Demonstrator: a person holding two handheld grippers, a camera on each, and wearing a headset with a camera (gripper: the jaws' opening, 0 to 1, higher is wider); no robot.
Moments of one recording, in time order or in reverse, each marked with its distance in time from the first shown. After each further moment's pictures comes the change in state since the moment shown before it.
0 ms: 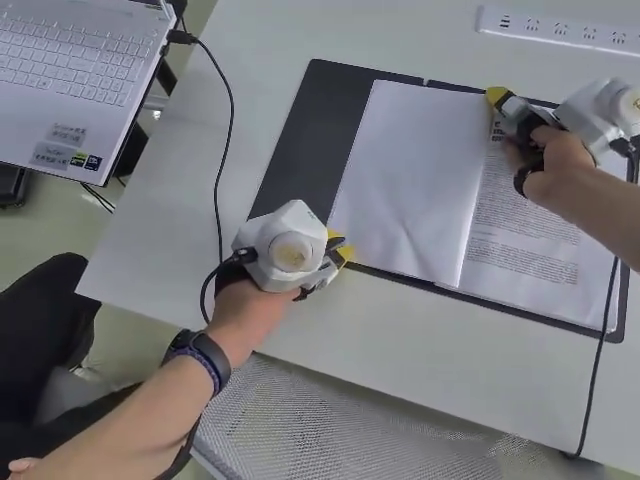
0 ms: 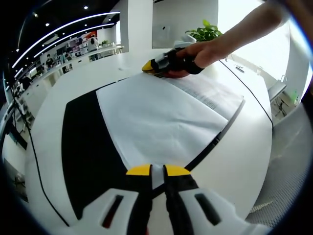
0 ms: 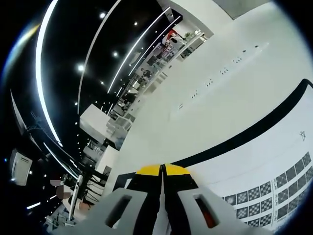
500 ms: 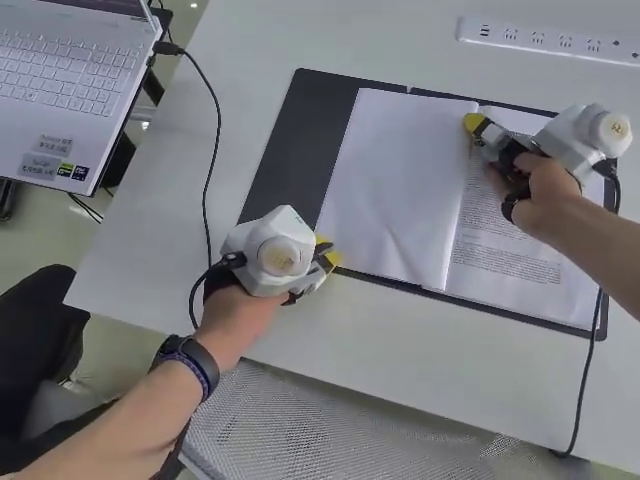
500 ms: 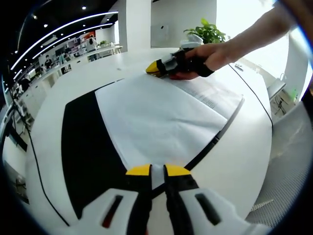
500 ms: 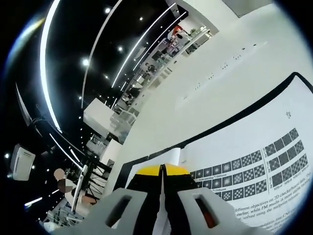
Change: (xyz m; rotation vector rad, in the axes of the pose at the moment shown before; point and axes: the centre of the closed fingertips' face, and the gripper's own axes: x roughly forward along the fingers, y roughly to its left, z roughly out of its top) left arm 0.001 -0.001 0.000 0.013 0.005 -0.003; right arm -0.034 0.020 -0.021 -0.011 0.035 0.032
